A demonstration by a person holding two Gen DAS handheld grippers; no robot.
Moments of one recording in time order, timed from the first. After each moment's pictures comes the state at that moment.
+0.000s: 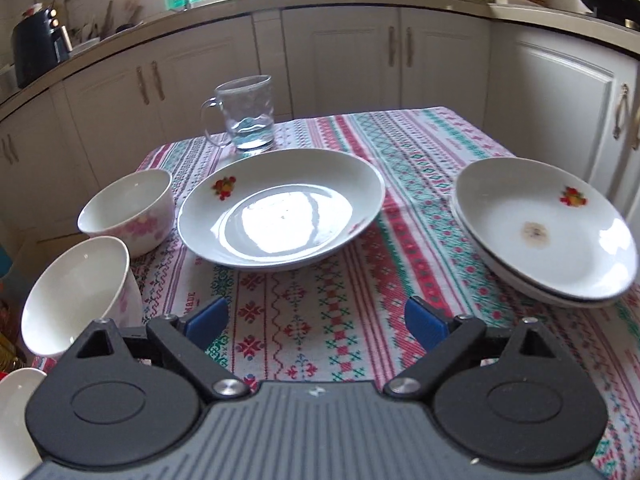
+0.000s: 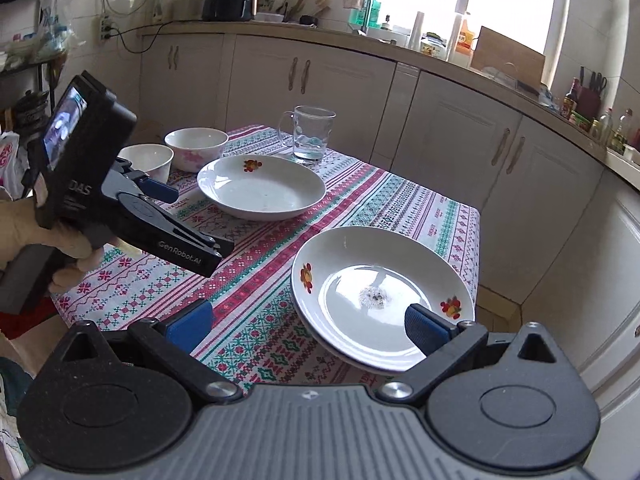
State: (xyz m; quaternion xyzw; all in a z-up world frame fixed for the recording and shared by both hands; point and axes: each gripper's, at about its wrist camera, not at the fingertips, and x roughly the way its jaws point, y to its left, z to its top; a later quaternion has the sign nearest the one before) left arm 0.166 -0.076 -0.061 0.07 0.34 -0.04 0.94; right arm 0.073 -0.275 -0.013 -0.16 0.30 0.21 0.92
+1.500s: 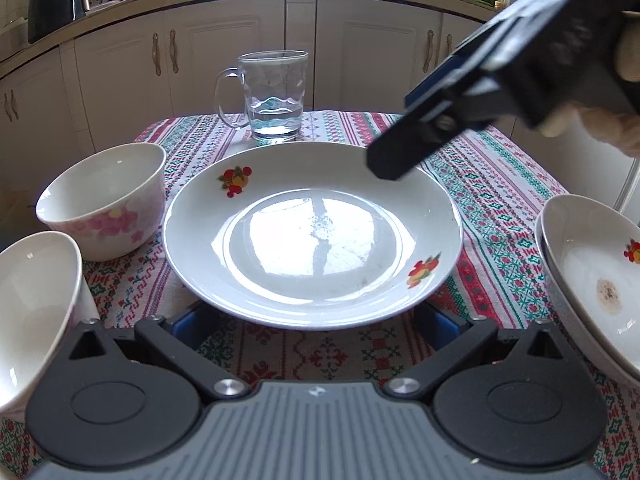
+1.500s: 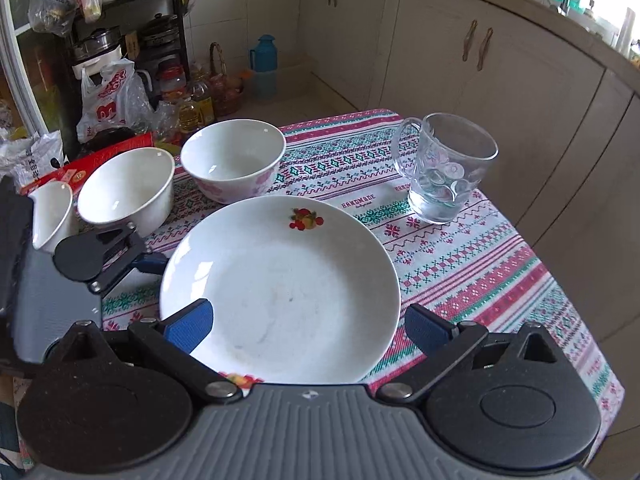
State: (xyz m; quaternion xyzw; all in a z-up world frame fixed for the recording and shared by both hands) left arm 0.231 -0.056 -0.087 0.01 0.35 -0.03 0.94; right arm 0.352 -0.164 -0.017 -0.23 0.38 0.47 0.76
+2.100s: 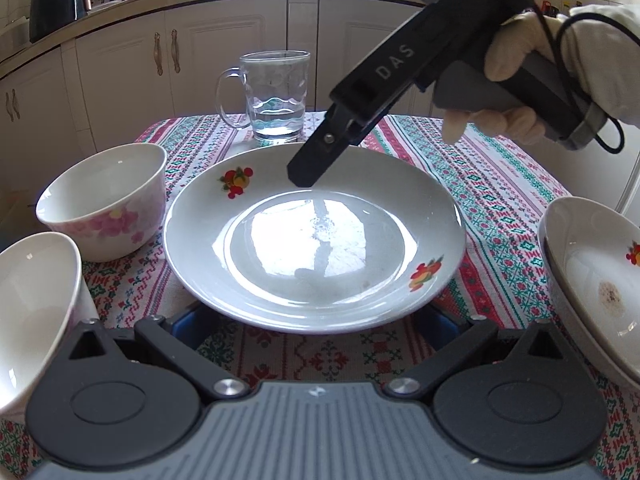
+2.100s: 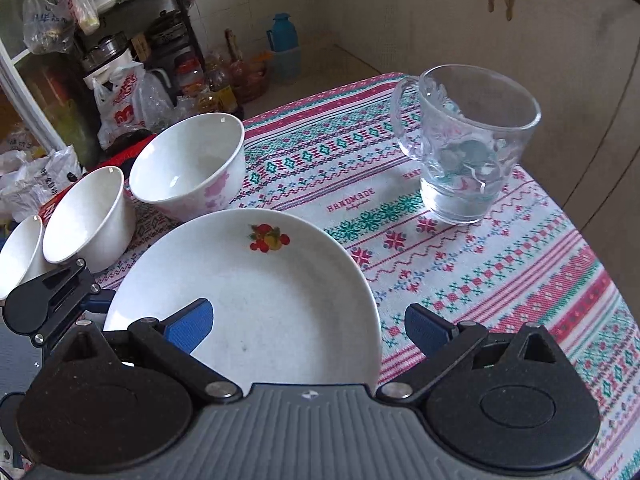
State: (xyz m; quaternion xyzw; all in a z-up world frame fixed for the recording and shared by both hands) left arm 0.231 -0.057 -0.086 0.00 0.35 -0.03 0.94; right arm 0.435 -0.131 -0.059 -0.19 0.45 0.51 0.71
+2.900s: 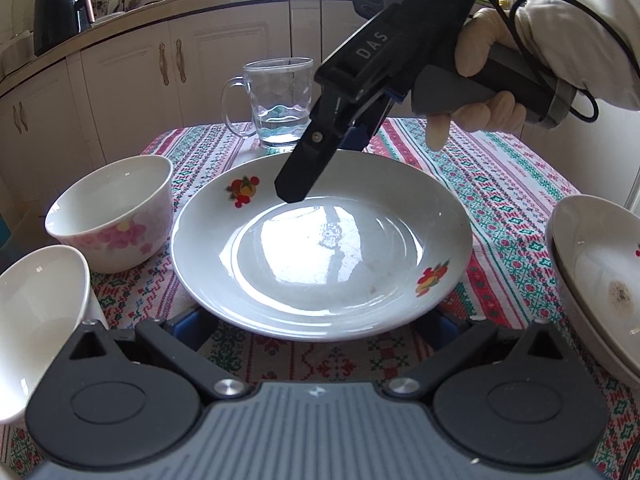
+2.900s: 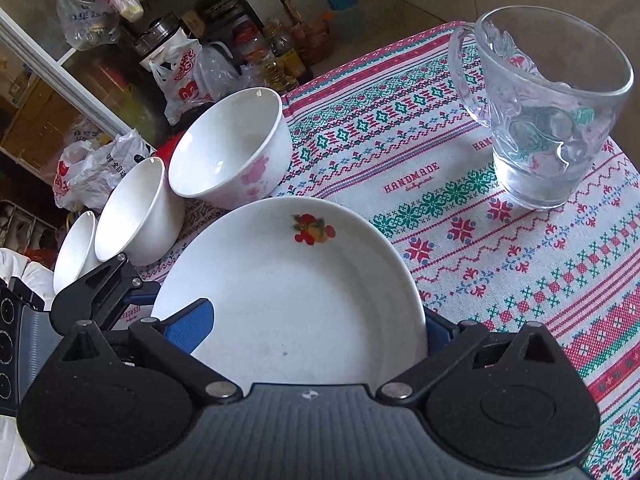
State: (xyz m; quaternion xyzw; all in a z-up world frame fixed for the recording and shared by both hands) left arm 0.230 -0.059 -0.086 0.02 0.34 -0.01 0.94; right arm 0.464 -0.112 -0.074 -0.15 0.53 0.58 0.60
